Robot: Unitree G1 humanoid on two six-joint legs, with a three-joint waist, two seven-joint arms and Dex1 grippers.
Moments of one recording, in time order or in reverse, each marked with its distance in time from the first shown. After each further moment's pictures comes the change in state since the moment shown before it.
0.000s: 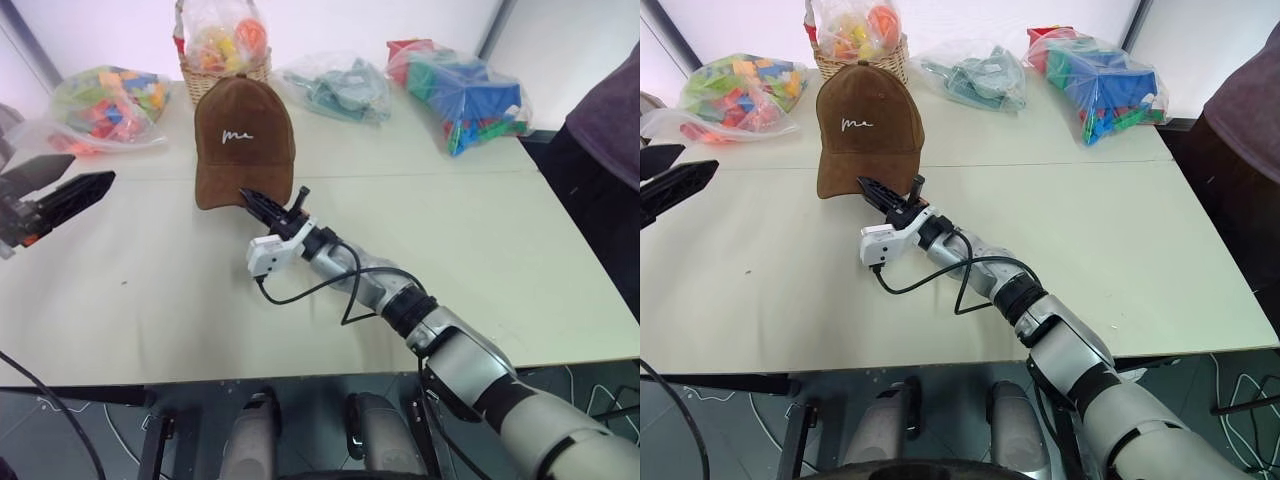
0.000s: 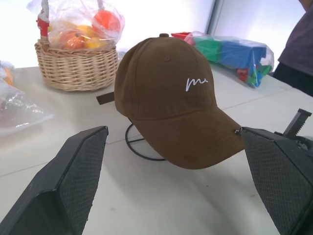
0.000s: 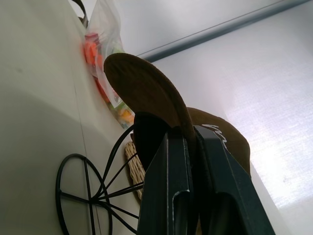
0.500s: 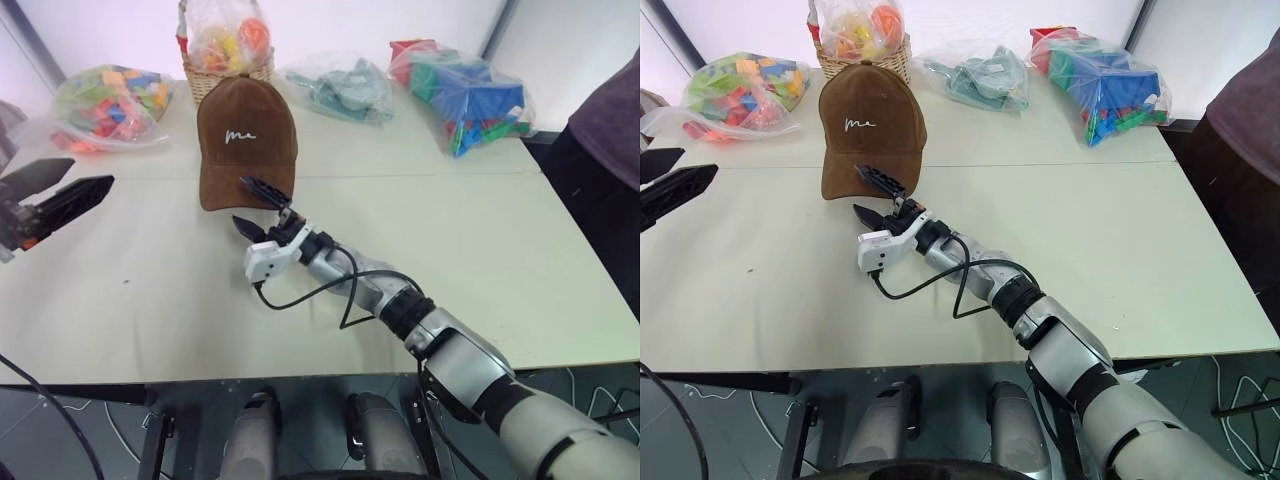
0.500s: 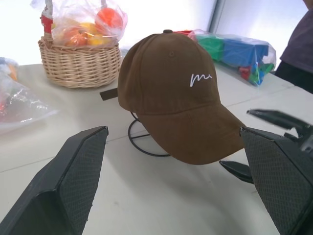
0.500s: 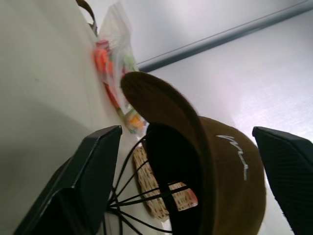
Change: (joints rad) left arm 0.023 -0.001 0.000 0.010 0.009 -0.023 -0.020; right arm 0.033 -0.003 0.029 -0.008 -0.003 -0.007 0.011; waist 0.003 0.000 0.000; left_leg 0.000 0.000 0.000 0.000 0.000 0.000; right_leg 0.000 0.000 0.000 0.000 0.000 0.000
